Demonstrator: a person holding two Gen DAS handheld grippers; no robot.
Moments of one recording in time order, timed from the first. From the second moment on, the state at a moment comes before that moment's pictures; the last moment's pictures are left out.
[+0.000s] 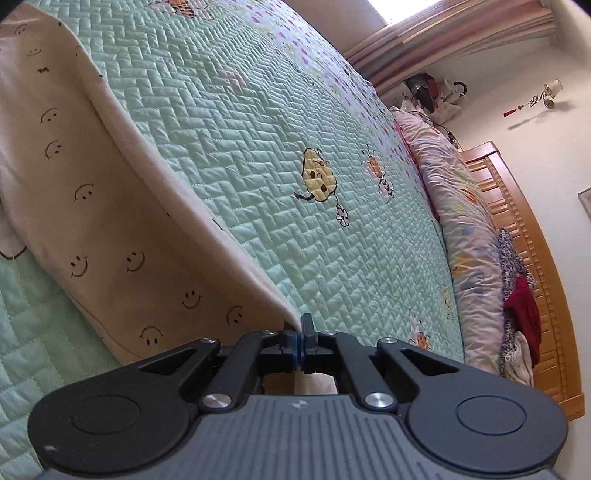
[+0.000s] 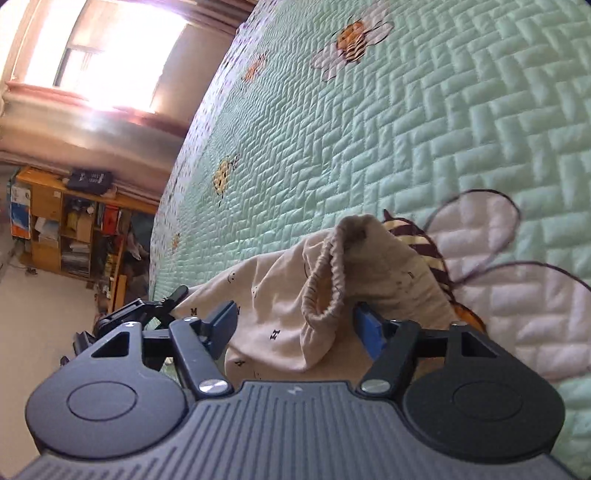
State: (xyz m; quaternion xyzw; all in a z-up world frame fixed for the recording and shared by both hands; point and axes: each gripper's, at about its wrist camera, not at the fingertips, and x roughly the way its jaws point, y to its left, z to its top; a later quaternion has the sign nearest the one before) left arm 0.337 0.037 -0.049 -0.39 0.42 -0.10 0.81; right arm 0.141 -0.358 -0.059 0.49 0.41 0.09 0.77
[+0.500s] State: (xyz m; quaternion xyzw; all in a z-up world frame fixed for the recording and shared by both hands) left arm 0.295 0.051 -0.017 -0.42 0.39 -0.15 0.81; right arm 0.116 -0.383 -0.065 0.51 0.35 0.11 0.78
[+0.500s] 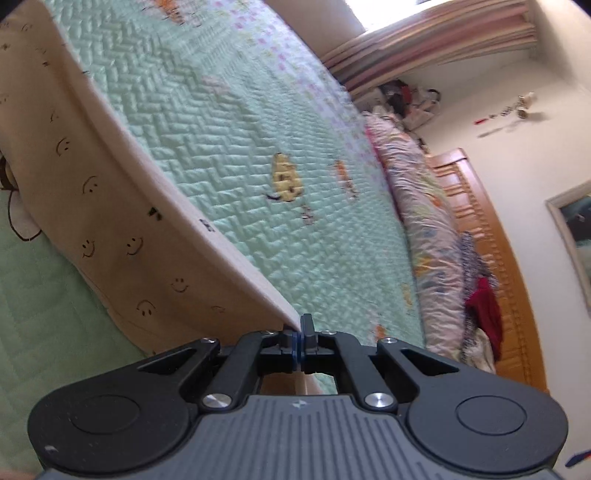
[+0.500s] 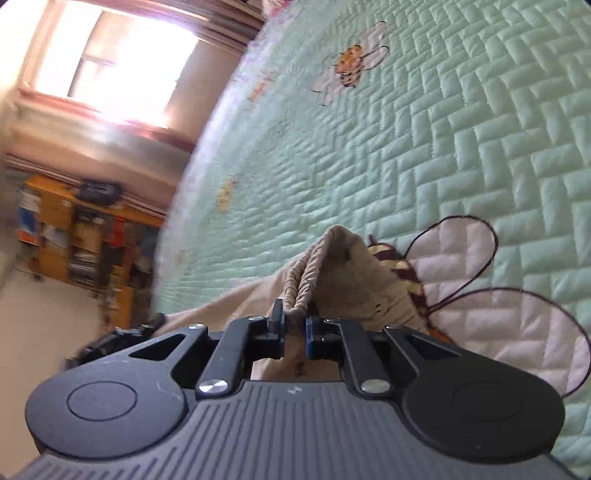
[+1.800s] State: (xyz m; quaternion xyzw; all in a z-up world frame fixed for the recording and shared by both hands) left arm 0.088 0.056 -0.060 -0.39 0.41 -0.12 0.82; right arm 0.017 -0.418 -0.109 0.51 0.37 0.12 0.77
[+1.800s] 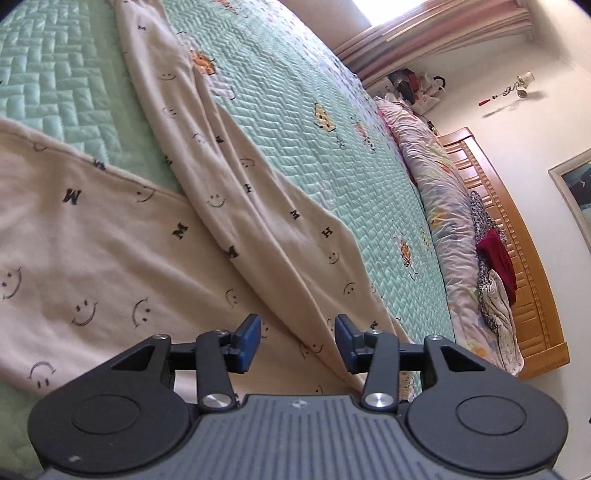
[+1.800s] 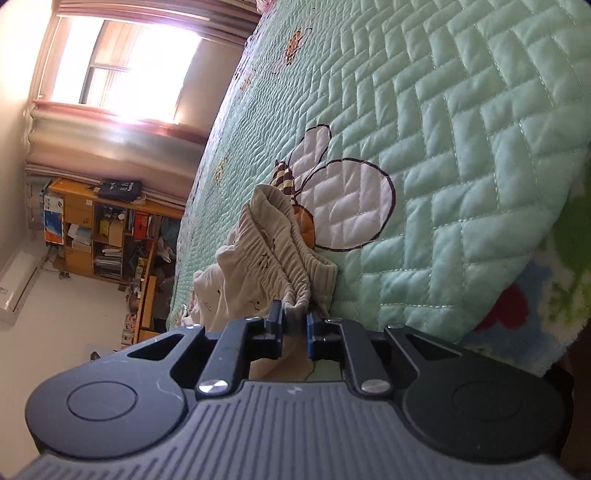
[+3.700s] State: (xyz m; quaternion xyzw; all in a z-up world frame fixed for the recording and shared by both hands) left arm 0.073 0.039 -0.074 -0.18 0.45 -0.15 0.86; right arm 0.055 -0.247 -0.054 0.31 0.43 0.13 0.84
